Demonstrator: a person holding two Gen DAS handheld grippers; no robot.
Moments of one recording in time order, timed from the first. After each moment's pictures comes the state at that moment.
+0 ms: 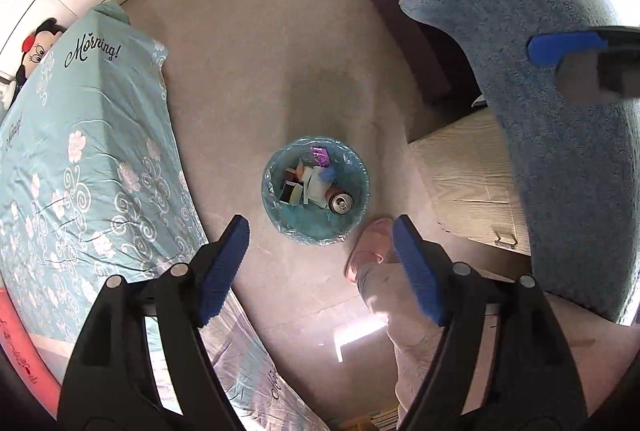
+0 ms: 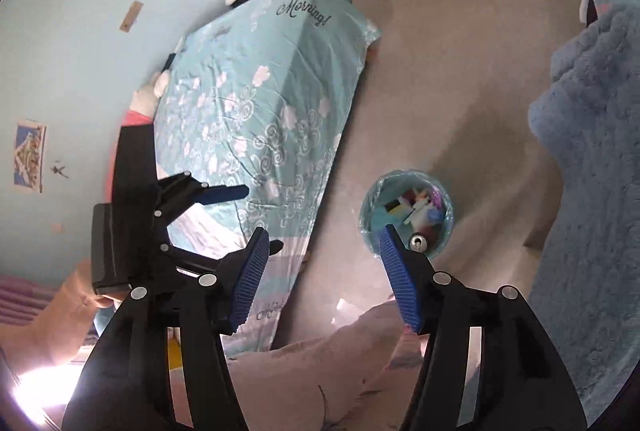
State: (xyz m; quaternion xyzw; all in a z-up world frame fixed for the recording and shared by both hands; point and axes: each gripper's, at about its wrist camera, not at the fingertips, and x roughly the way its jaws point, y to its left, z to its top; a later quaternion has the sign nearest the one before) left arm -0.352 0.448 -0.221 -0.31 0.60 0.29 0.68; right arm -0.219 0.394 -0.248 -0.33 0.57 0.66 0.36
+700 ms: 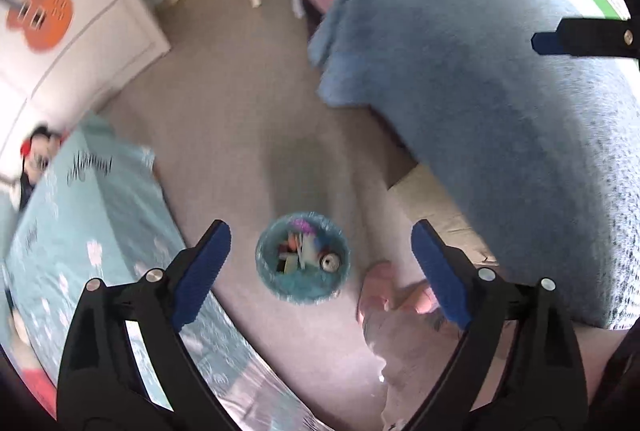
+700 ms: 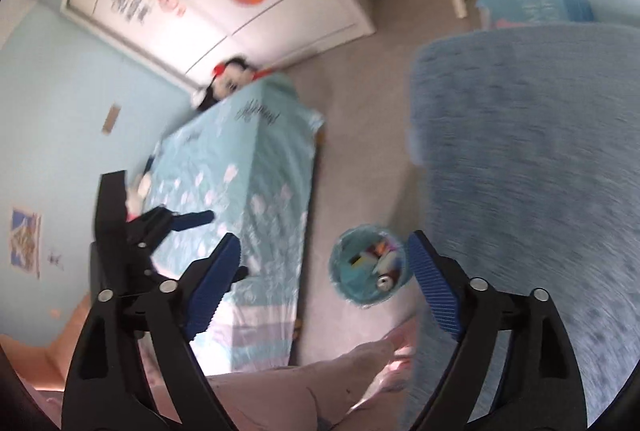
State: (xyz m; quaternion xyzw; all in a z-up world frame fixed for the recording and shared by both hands) left arm -0.251 0.412 -0.135 -0.18 0.57 0.25 0.77; right arm -0.088 0.299 -0.160 -0.18 0.54 0.62 0.54
